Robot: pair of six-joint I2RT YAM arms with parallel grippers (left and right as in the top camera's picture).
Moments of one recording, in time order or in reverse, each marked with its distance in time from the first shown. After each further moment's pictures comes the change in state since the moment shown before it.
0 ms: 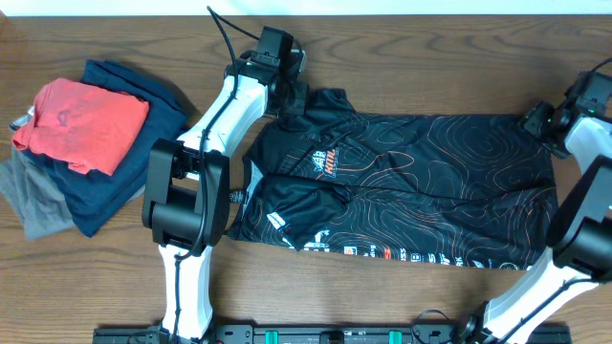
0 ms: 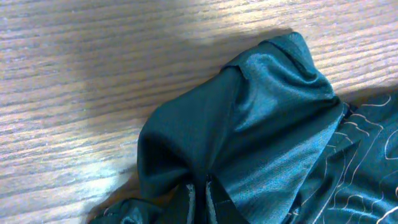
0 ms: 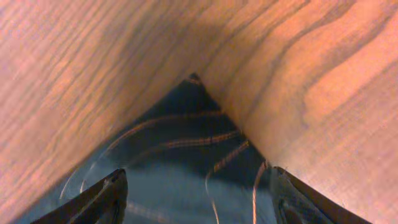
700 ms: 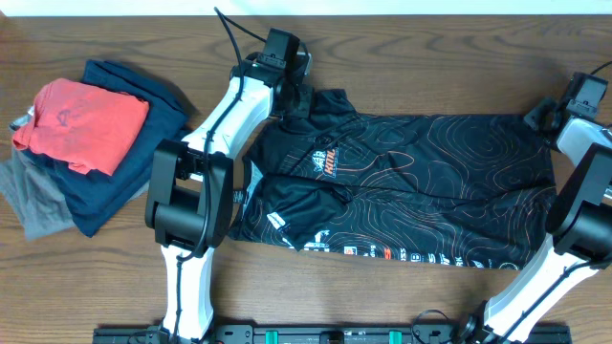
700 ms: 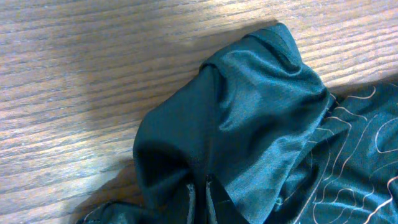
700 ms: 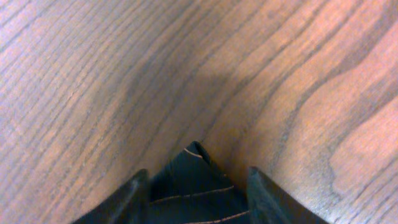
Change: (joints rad) left arm -0.024 0.000 0.000 -0.005 0.000 0.000; right arm 0.000 0.092 0.006 0.191 0.023 0.083
